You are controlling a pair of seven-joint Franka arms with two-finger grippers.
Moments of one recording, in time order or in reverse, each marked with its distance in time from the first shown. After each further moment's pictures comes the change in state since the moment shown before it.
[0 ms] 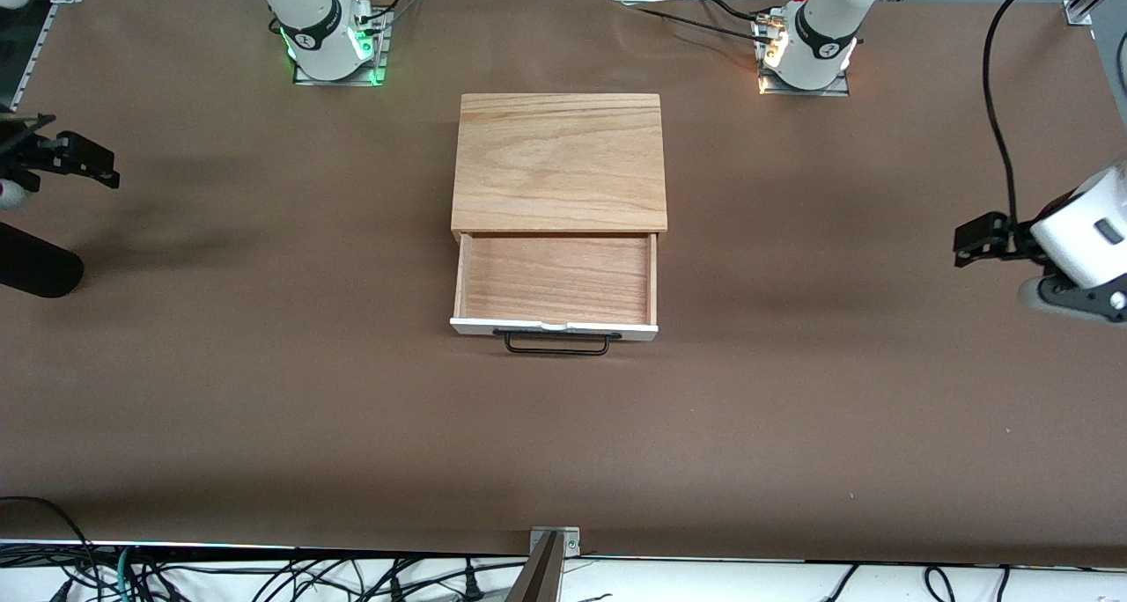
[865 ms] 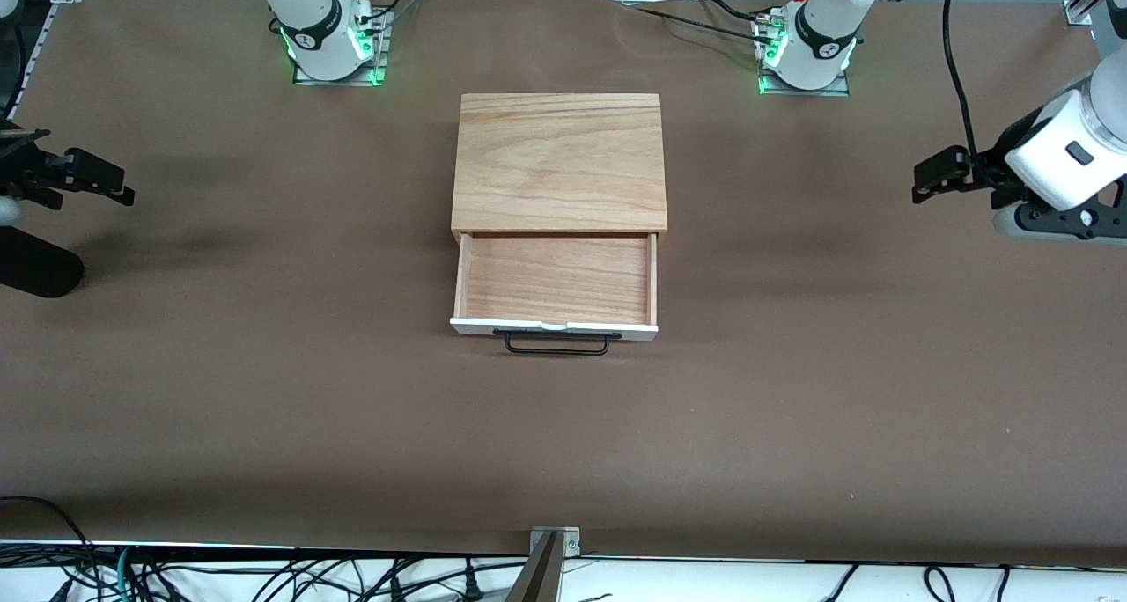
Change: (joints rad) left arm 0.155 -0.275 -0.256 -0.390 -0.042 0.061 -0.254; right arm 0.031 0.057 -0.047 0.028 0.081 0.051 0.010
